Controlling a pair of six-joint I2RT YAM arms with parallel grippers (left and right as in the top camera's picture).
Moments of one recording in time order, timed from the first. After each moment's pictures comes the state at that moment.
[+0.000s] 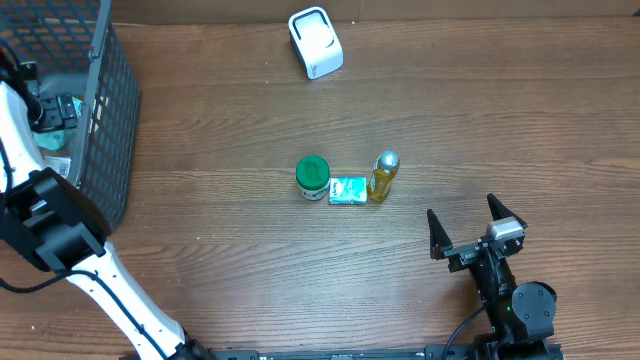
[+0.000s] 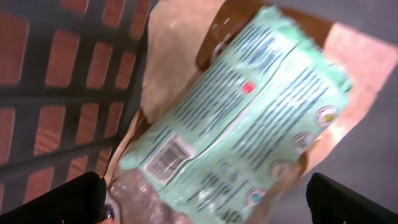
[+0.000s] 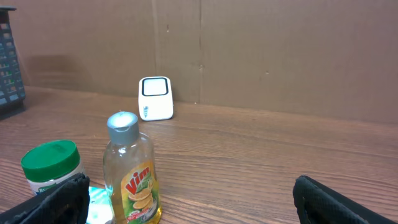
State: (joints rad) left arm 0.56 2.41 2.30 -1.07 -0.13 0.27; right arm 0.12 0.01 0.02 -0.02 -0.13 0.00
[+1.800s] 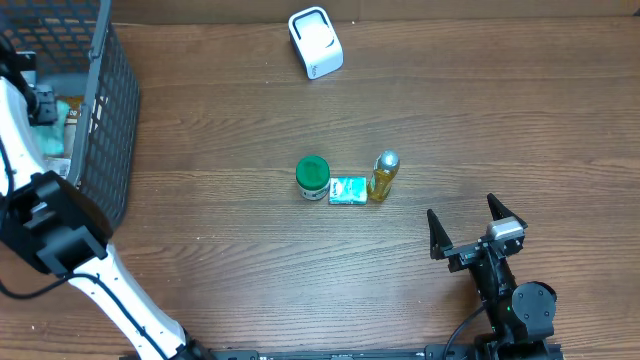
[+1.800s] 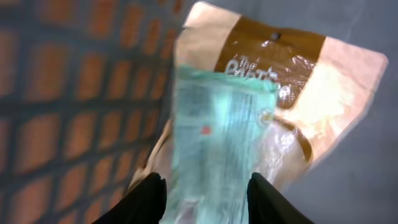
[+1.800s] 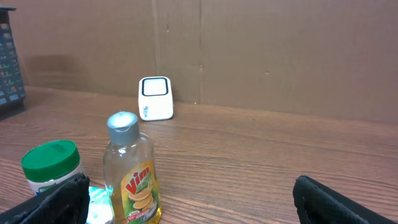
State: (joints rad) left arm 0.54 2.35 2.31 -1.09 -0.19 0.34; right arm 0.12 0.01 0.02 -0.02 -0.13 0.00
